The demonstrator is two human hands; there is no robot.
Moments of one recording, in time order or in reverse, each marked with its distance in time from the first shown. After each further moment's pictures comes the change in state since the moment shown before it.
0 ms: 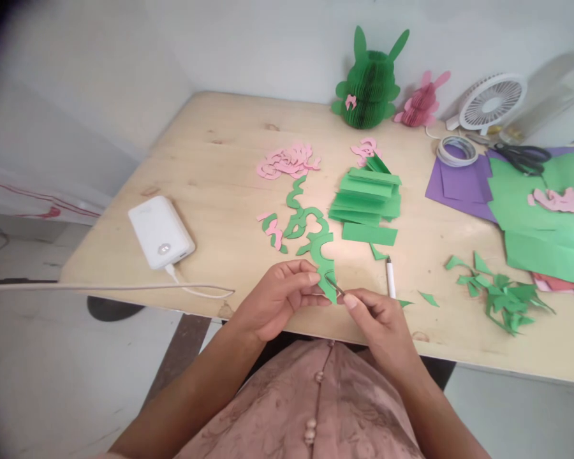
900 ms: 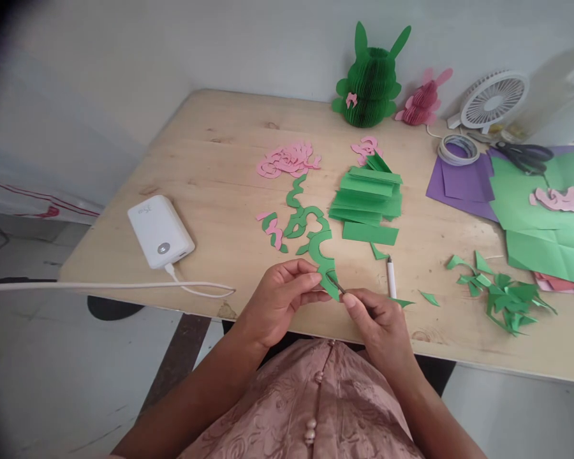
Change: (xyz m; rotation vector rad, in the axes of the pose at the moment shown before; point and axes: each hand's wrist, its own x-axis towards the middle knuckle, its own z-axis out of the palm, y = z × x) left_hand -0.002 -0.007 0.005 0.005 0.071 0.127; right_hand -0.003 -0.002 0.003 -0.168 0.112 -0.025
